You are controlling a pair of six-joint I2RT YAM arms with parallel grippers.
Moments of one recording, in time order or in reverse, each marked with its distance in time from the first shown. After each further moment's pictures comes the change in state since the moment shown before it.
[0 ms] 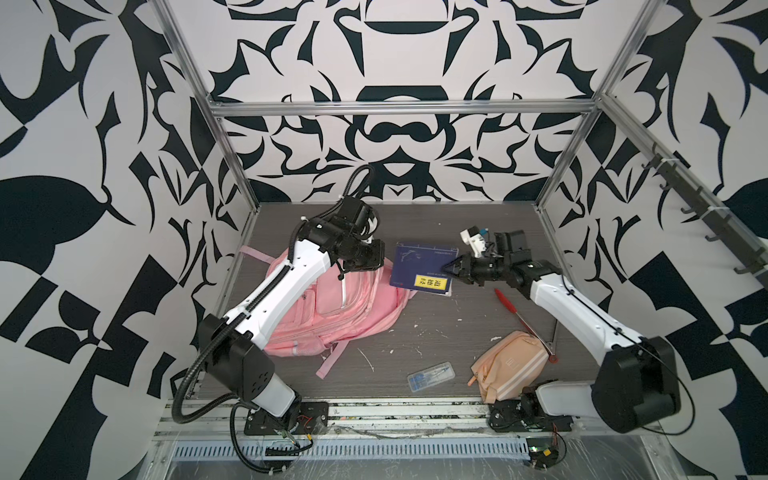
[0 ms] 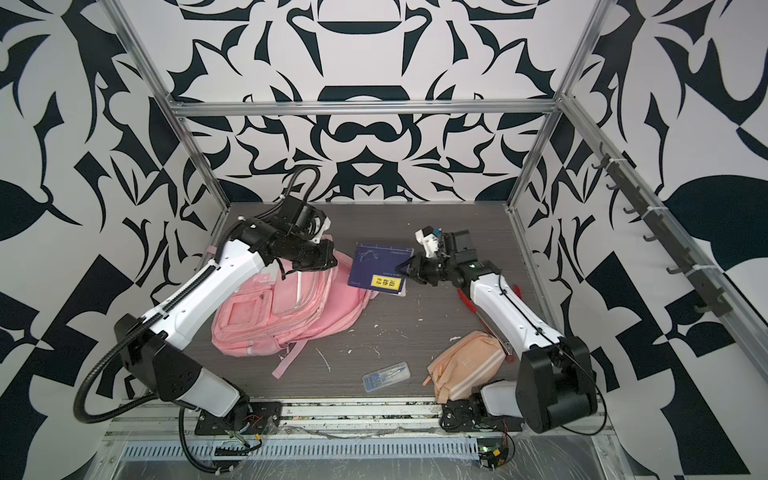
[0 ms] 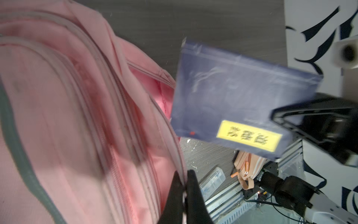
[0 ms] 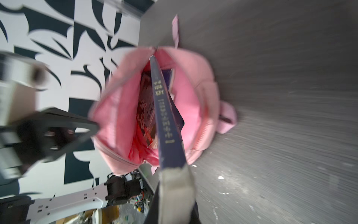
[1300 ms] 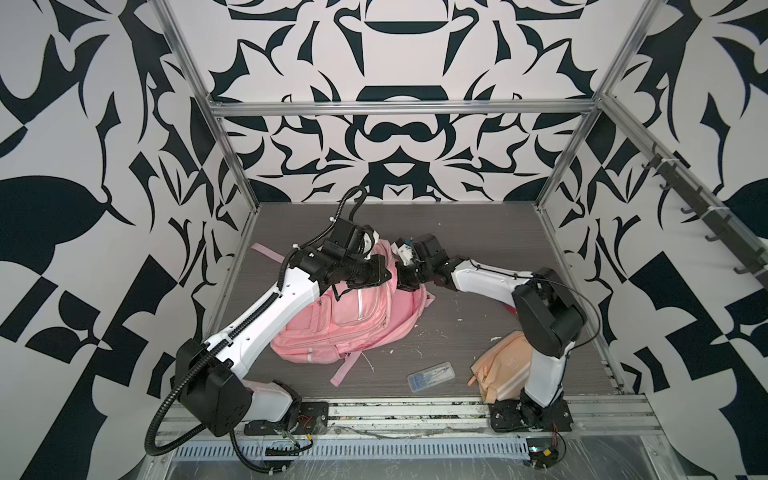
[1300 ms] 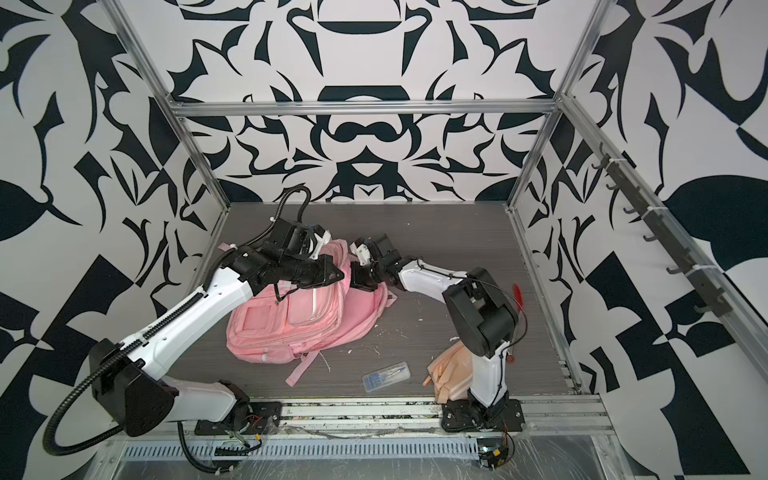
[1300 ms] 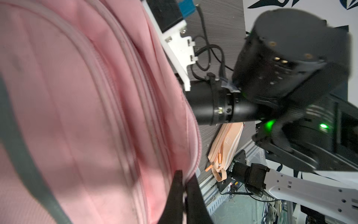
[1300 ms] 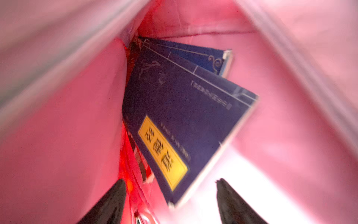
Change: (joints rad) left arm -0.031 -0.170 -0.336 0.286 0.145 -0.148; right arm 0.341 0.481 0.229 0.239 0.177 0.062
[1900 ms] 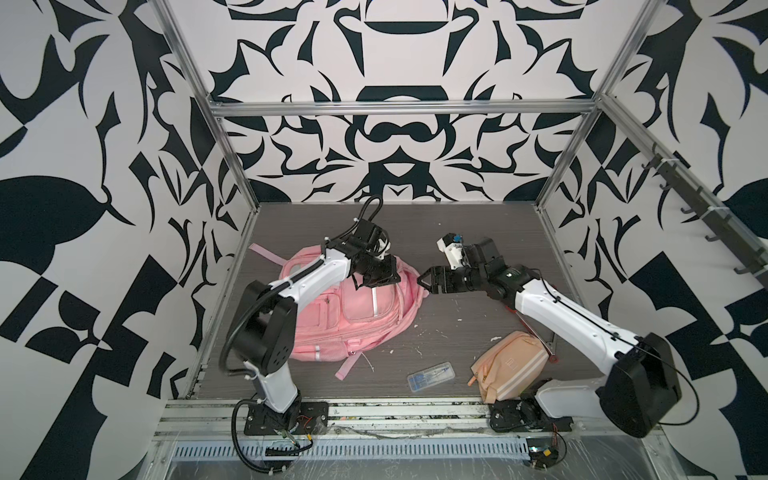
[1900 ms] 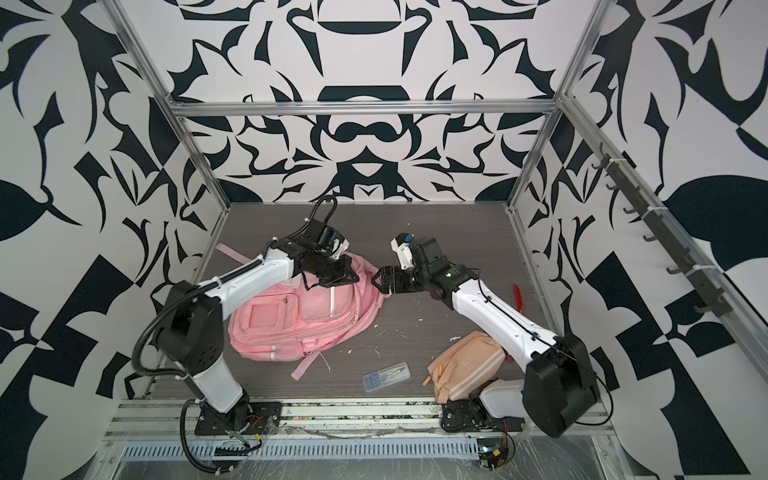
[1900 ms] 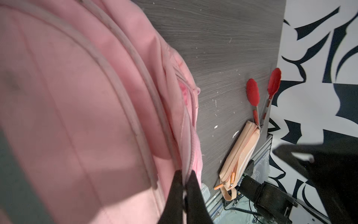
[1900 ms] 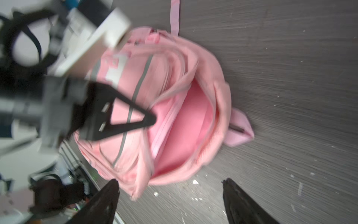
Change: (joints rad) left arm 0.050 0.407 0.096 0.128 0.098 0.005; right arm -0.083 -0.532 -0.213 -0.336 0.245 -0.275
